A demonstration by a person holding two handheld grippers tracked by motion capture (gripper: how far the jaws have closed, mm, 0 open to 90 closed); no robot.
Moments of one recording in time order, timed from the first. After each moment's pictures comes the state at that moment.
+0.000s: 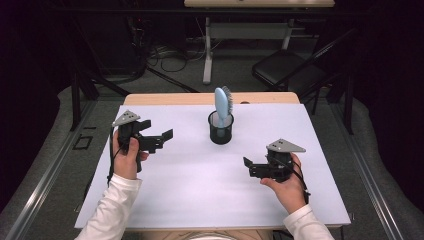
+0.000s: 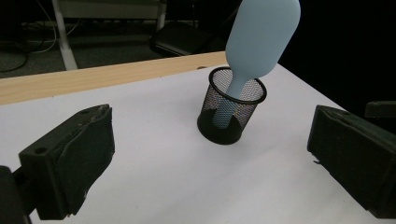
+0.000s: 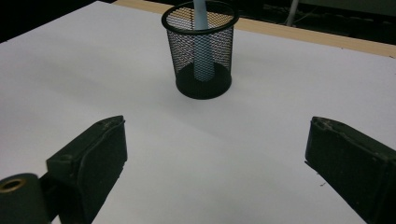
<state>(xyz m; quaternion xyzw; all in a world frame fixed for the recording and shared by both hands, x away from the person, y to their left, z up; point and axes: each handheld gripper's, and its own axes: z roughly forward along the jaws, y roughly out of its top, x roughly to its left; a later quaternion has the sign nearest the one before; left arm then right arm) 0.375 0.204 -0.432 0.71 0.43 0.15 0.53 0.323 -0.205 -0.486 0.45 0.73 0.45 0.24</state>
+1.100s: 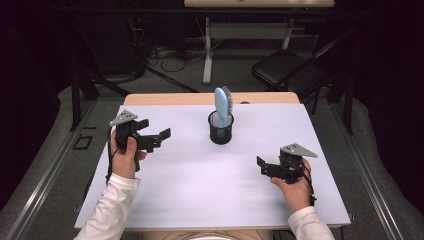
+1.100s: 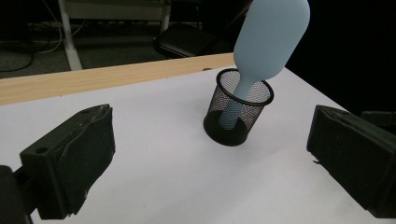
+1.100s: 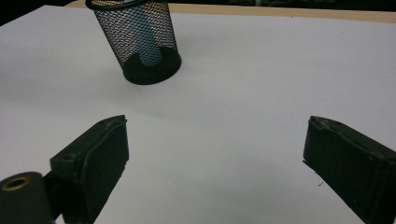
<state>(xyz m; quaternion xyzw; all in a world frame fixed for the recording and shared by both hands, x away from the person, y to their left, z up) 0.377 0.210 -0.433 0.71 0.44 0.16 0.53 0.331 -0.243 -0.519 0.51 0.69 0.44 0.25</state>
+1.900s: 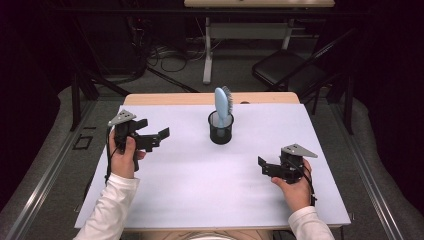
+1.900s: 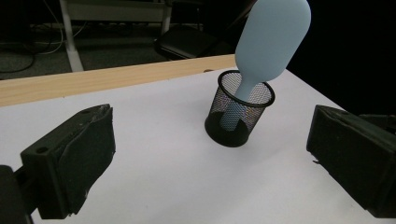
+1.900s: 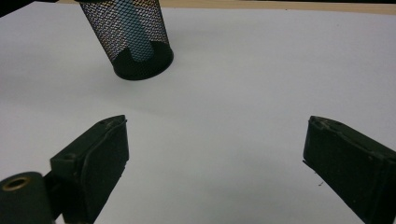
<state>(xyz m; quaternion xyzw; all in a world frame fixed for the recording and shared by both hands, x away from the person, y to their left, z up) 0.377 0.212 -0.433 0.71 0.44 0.16 0.53 0.334 -0.246 -0.526 0.52 0.69 0.44 0.25</state>
